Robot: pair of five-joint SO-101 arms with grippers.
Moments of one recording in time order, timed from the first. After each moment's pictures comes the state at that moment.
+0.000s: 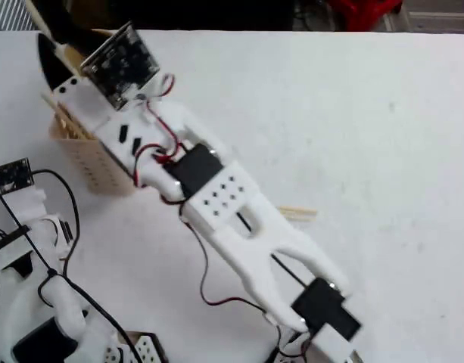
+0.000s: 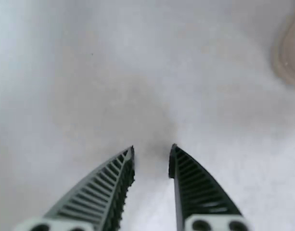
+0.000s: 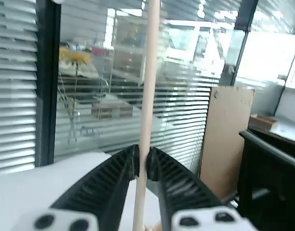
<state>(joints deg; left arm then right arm) -43.6 -22.7 66.1 34.9 -13.1 -51.3 1.5 -13.4 8.8 9.6</state>
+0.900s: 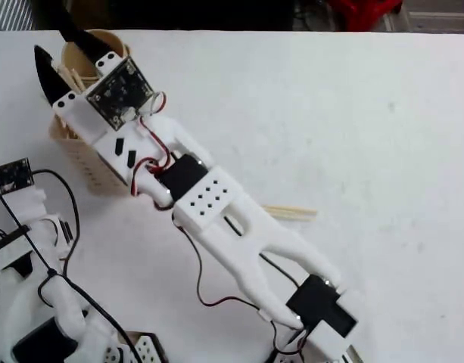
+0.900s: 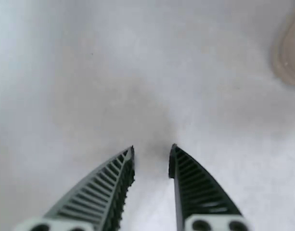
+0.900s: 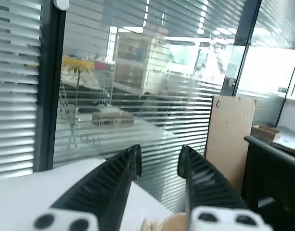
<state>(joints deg) -43.6 -22.7 66.1 34.9 -13.1 -51.3 2.4 -2.4 -3.2 9.6</state>
